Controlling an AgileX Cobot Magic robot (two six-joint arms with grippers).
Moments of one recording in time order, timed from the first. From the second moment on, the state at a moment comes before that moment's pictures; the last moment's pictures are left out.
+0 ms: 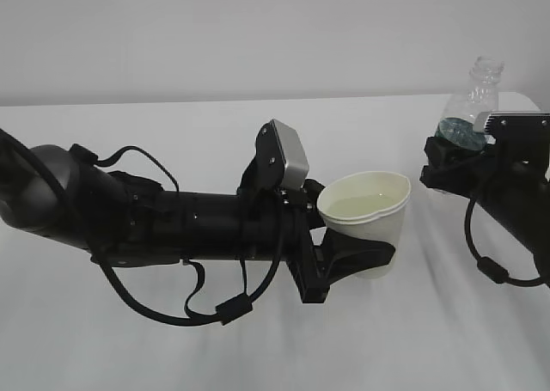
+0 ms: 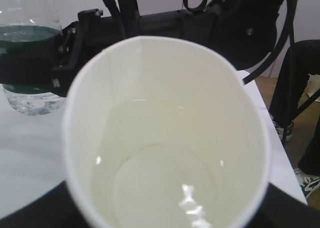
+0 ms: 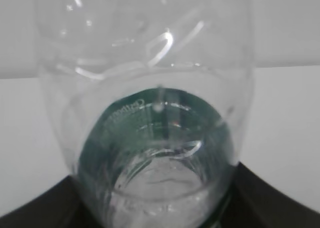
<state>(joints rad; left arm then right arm) -0.66 2.09 -1.00 0.95 -1.01 -0.55 0.07 2.06 -0.68 -0.05 -1.12 0.08</state>
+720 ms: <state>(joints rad) -0.66 2.09 -1.00 0.95 -1.01 -0.55 0.07 2.20 -0.76 -0.08 -1.12 0.08</state>
